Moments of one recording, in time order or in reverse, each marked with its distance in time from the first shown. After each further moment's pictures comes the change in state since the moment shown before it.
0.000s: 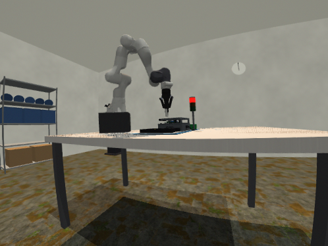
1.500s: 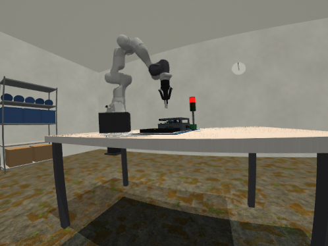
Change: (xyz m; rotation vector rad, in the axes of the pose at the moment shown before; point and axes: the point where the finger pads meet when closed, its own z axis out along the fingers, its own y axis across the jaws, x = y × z) arm 0.012 -0.002 -0.071 0.012 -0.009 -0.037
